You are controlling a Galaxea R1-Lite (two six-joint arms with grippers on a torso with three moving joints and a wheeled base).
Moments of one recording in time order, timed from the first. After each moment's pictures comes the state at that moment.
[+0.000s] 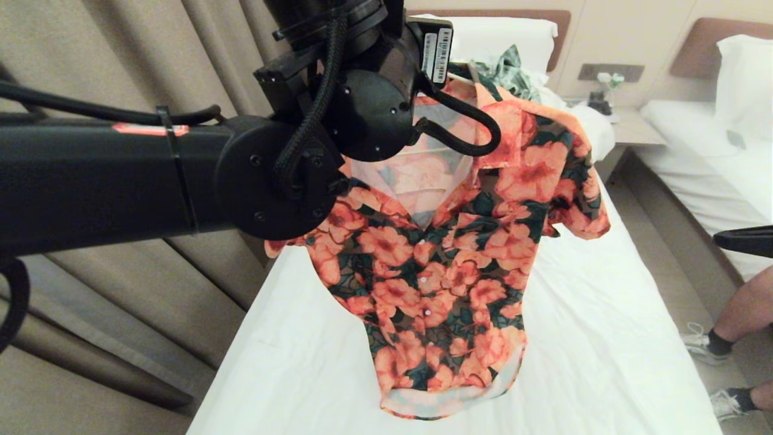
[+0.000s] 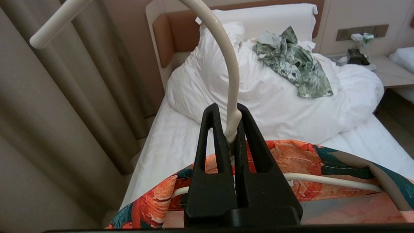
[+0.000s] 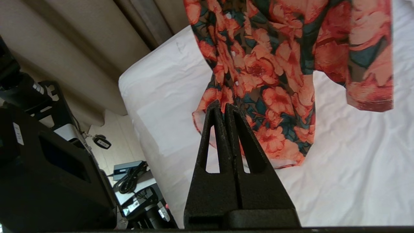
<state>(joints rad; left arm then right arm) -0.90 1.93 -1.74 -0.65 0.74 0.46 -0.24 1.26 -1.15 0.47 1.09 -0.54</state>
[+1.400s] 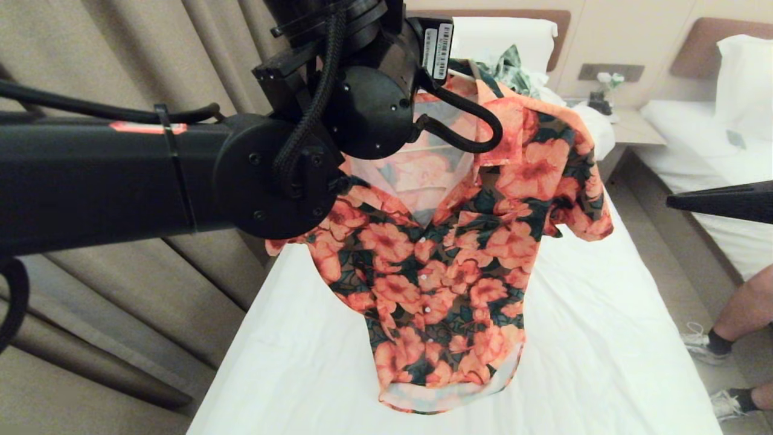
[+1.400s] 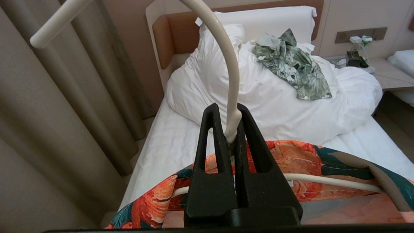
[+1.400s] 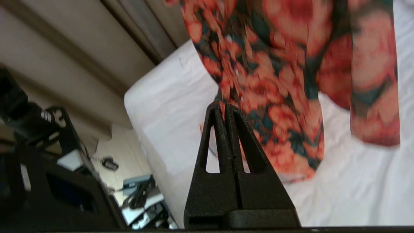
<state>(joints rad) -0.91 1.93 -1.75 -0.66 0.74 0.46 -0.02 1.31 -1.20 0.26 0.91 -0.24</state>
